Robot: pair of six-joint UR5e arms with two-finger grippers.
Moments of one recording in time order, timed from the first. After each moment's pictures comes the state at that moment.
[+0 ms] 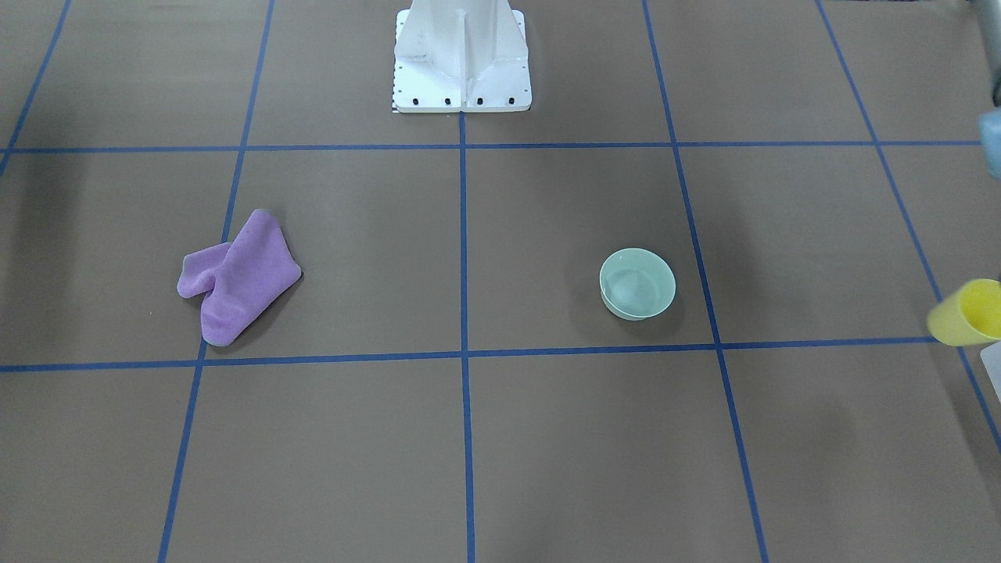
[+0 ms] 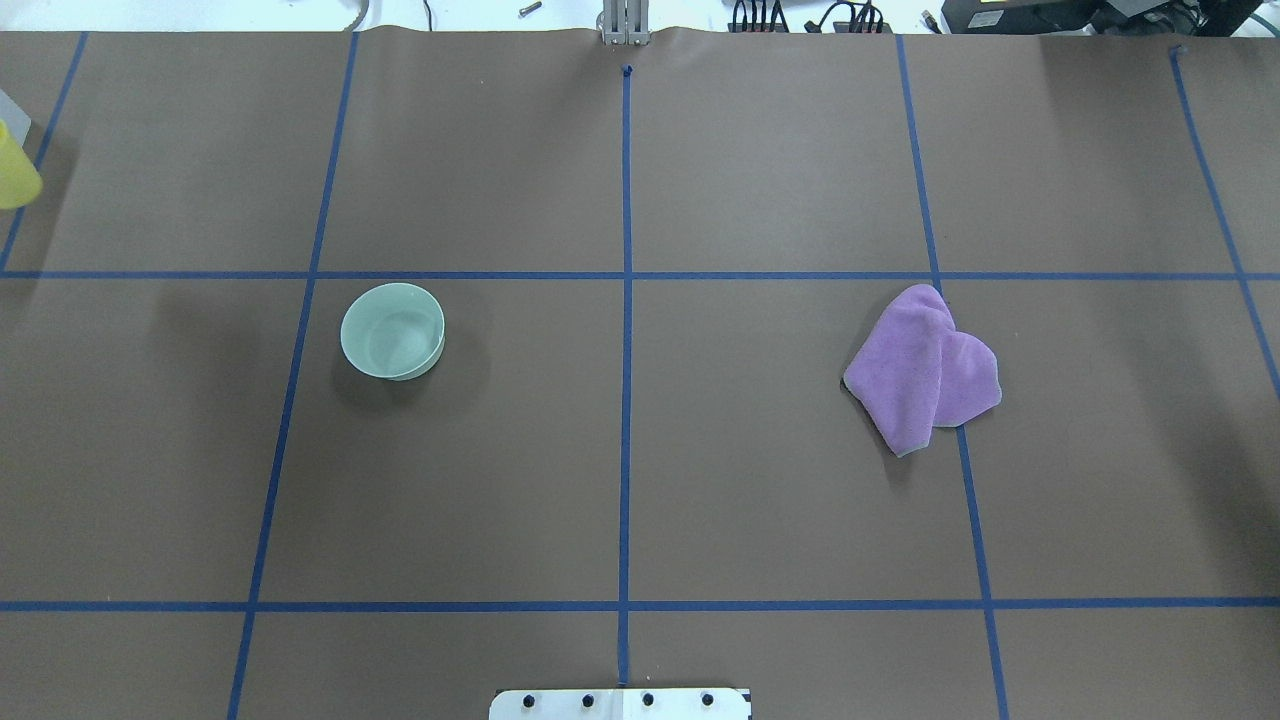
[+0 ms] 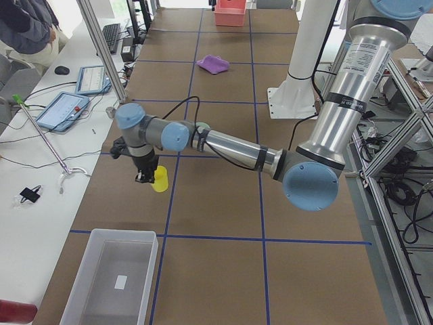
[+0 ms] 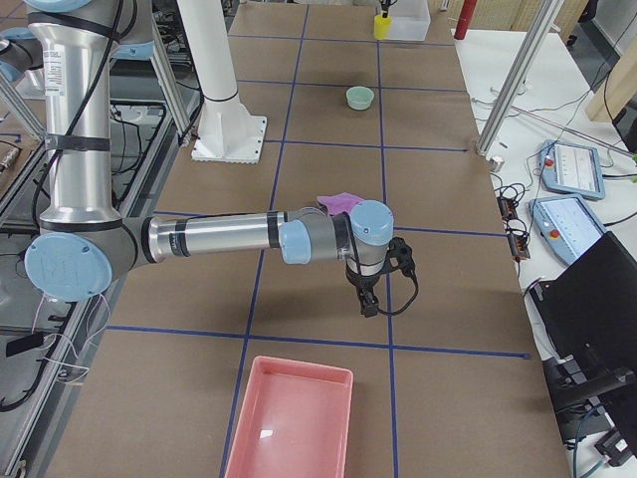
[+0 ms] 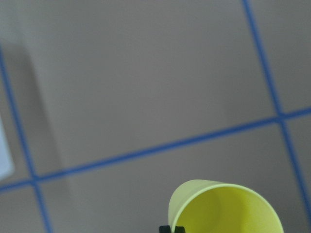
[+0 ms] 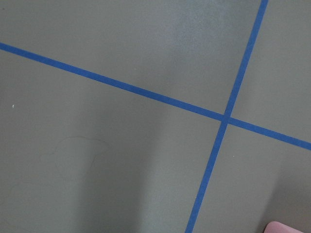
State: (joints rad) left arm -1.47 -1.99 -1.31 -1.54 -2.32 0.12; right arm 1.47 -1.61 1.72 -1.53 2.36 -0.13
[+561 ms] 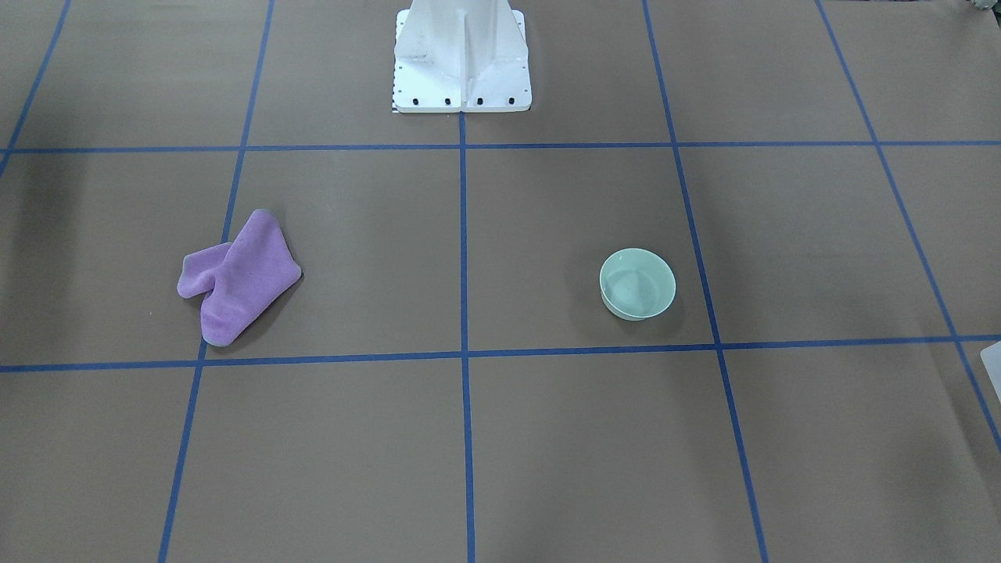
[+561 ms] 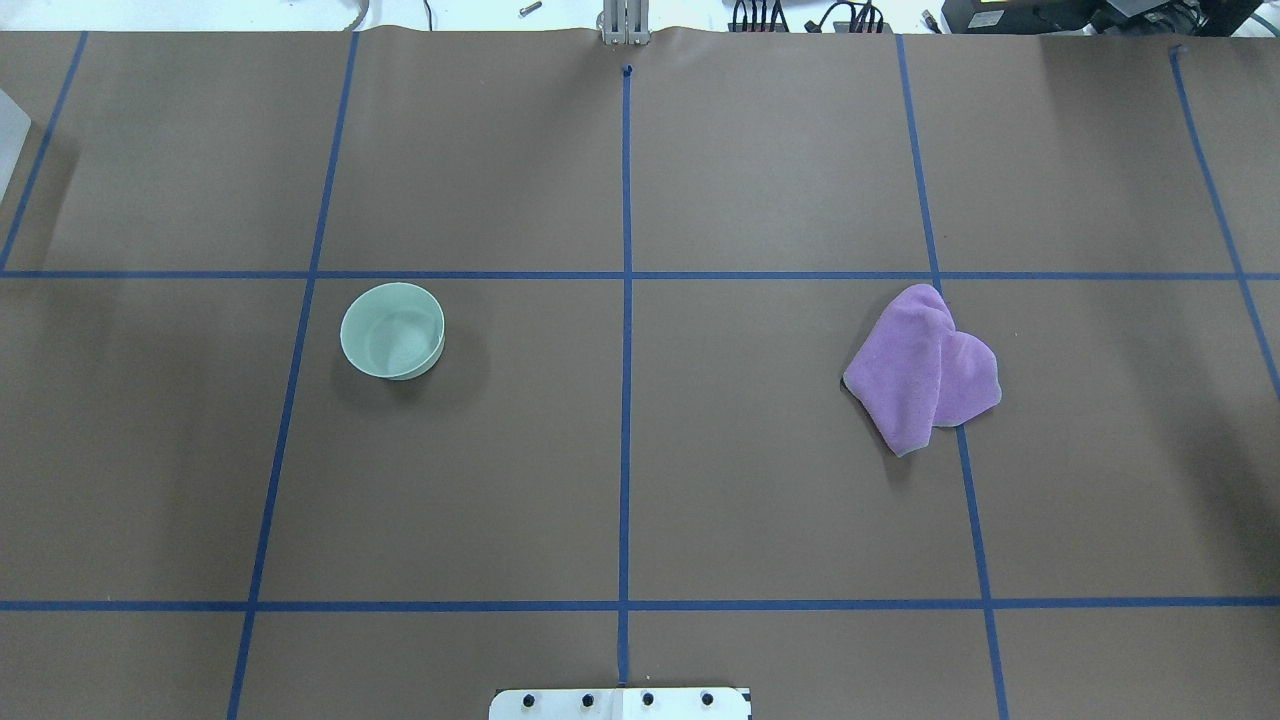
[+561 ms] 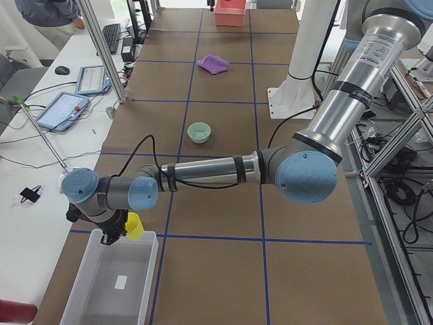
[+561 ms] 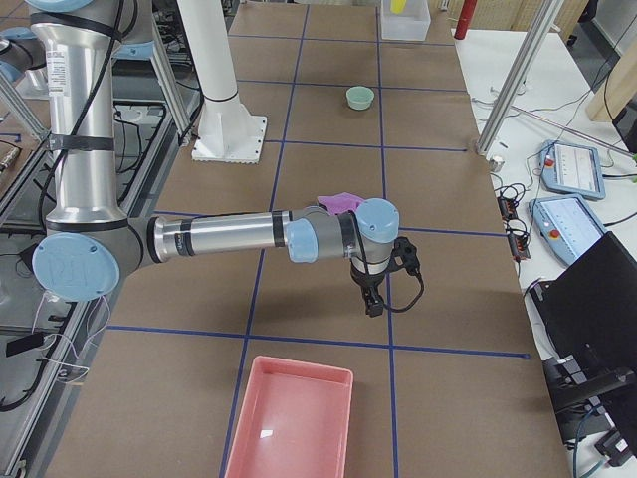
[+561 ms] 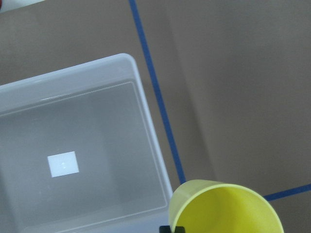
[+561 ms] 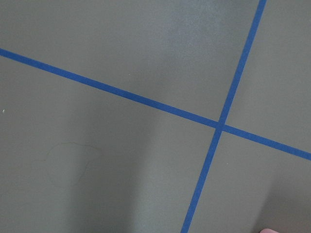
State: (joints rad) left arm -1.64 -2.08 -0.88 -1.73 -2.37 0.24; right arm 1.46 -1.58 1.69 -1.53 2.34 -0.13
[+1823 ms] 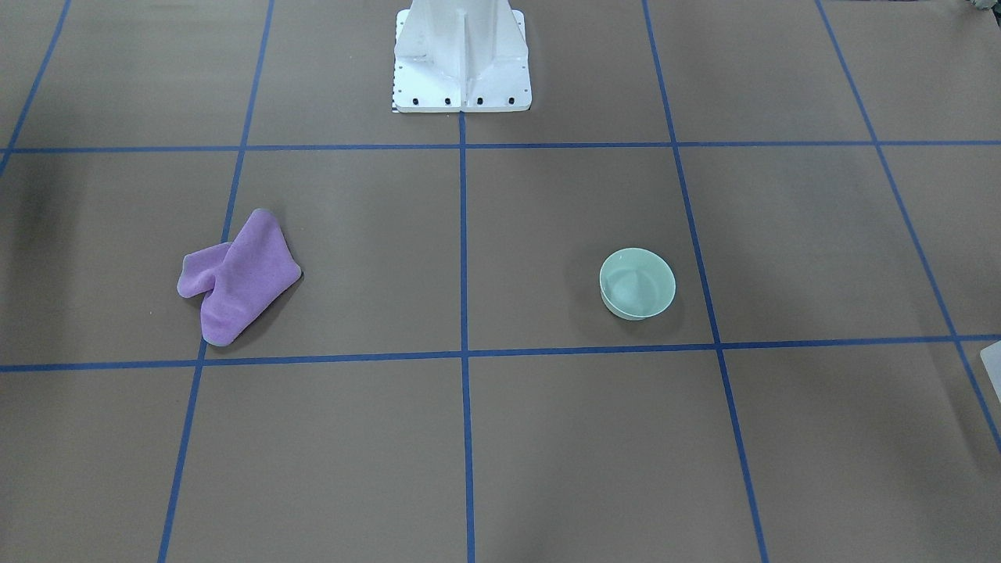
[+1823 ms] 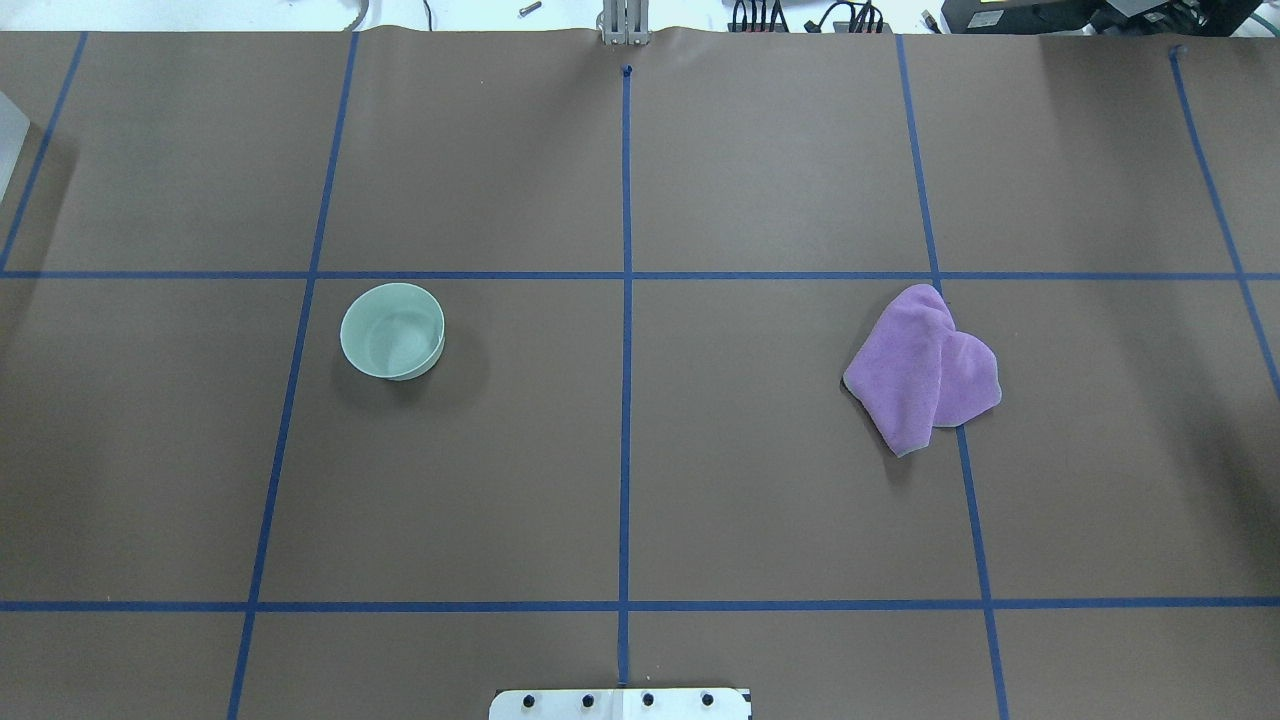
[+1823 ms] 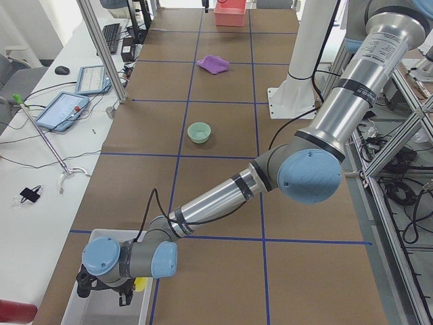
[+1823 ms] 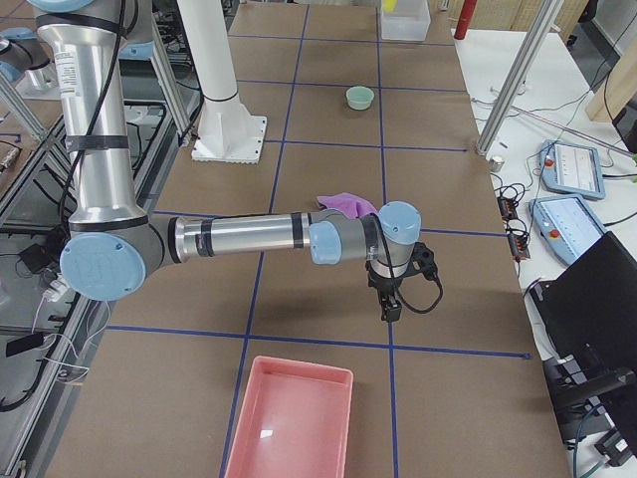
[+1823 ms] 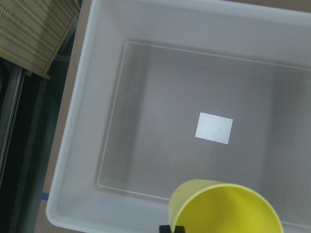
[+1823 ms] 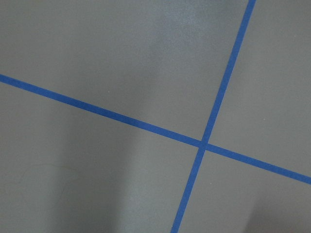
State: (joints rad) left arm -1.67 -2.11 -0.48 -2.12 -2.31 -0.13; right arm 1.45 -1.49 1.60 -1.53 2.29 -0.13
